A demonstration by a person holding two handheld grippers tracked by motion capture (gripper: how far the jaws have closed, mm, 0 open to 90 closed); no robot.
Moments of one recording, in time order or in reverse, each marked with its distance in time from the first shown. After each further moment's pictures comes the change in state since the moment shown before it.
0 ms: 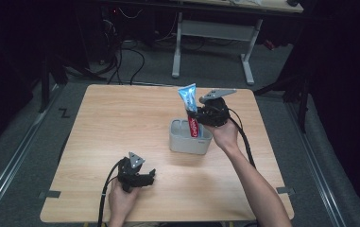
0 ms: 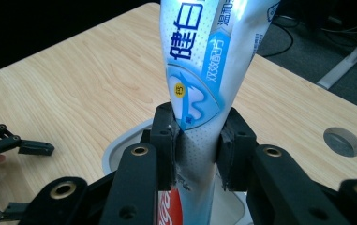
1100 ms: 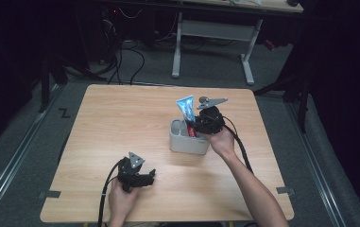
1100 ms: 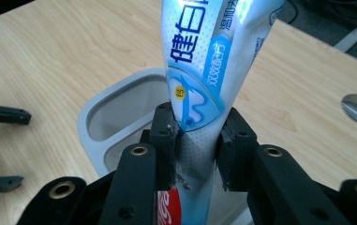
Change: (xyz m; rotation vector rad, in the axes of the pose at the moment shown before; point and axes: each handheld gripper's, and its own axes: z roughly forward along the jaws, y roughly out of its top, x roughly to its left) left arm 0.000 0.000 0.000 -0.002 -0.001 -0.002; right arm 0.002 -0.027 0.028 0.096 -0.011 -0.015
